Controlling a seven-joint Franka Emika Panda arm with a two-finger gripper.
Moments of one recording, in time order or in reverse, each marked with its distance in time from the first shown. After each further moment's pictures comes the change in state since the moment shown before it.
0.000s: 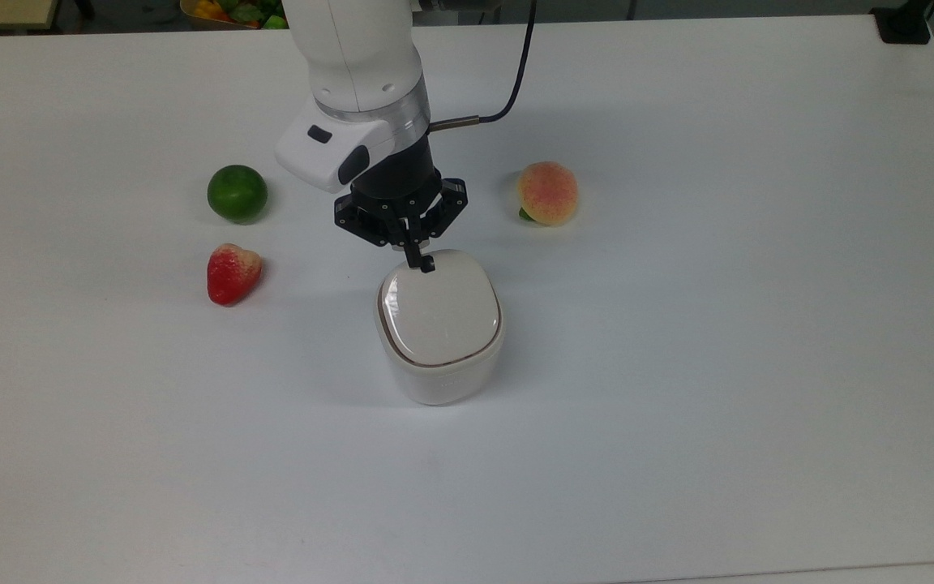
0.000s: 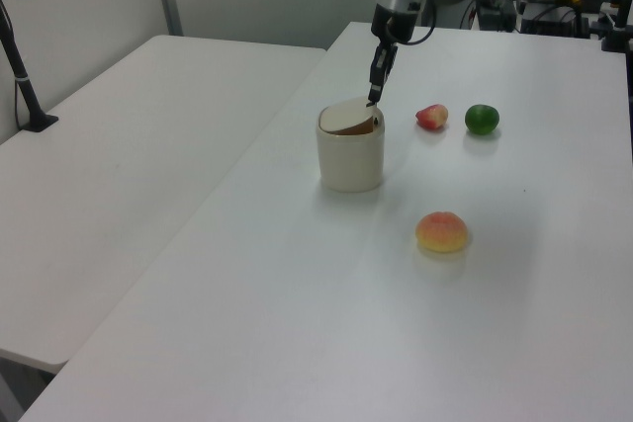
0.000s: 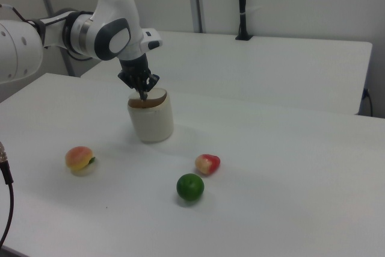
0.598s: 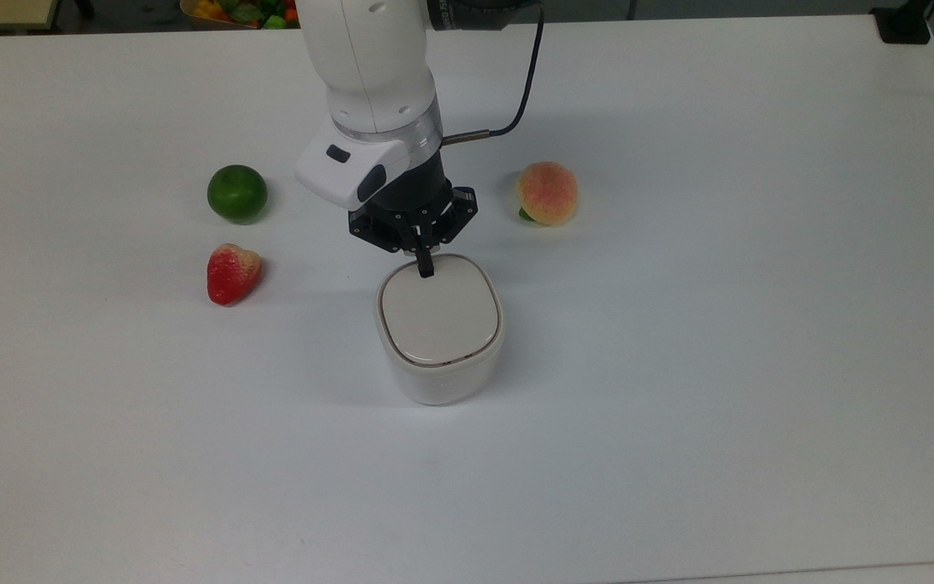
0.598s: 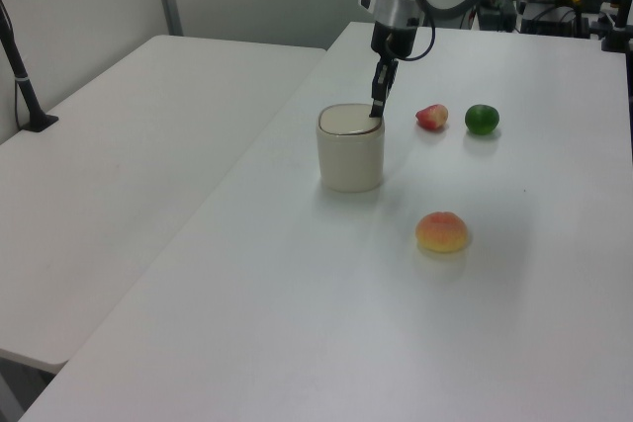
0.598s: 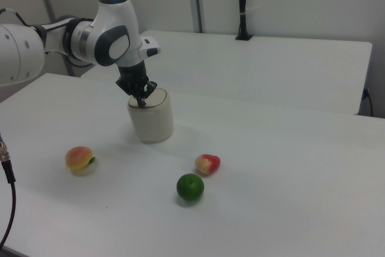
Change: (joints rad) arm 0.015 0.016 0.001 -0.021 -0.002 0.000 -0.002
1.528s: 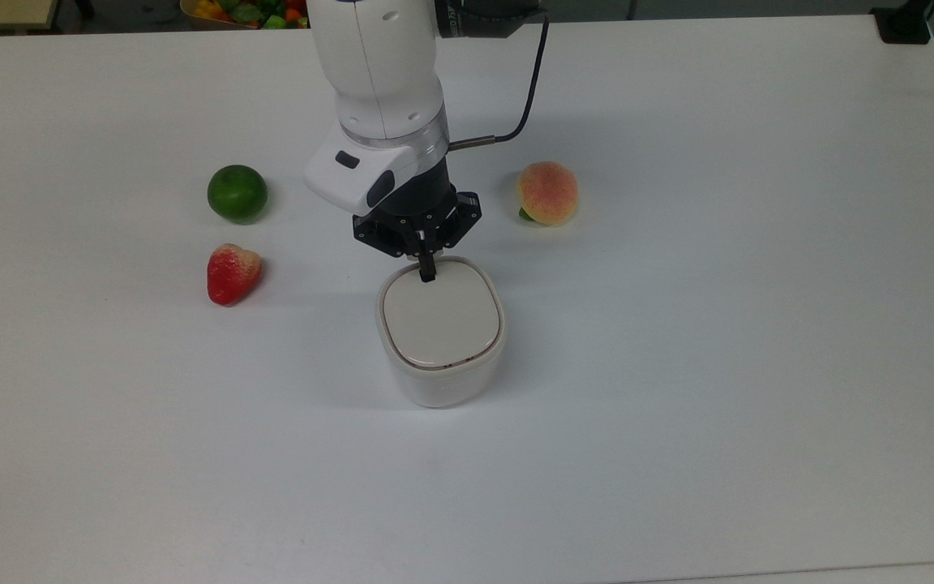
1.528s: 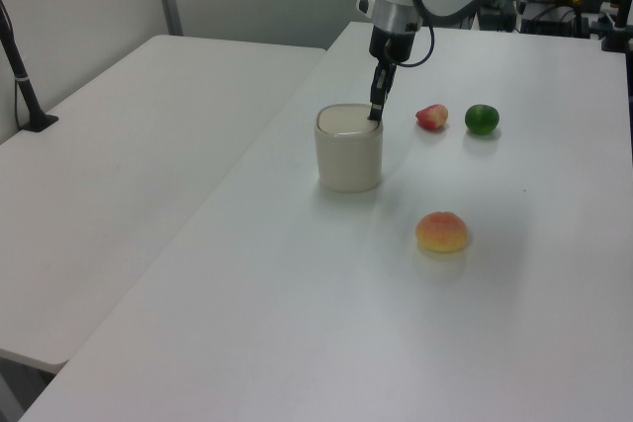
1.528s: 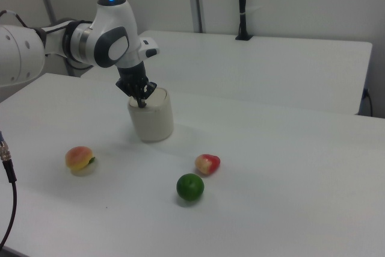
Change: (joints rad) arm 0.008 0.008 0.001 -0.002 -0.020 0.016 -0.001
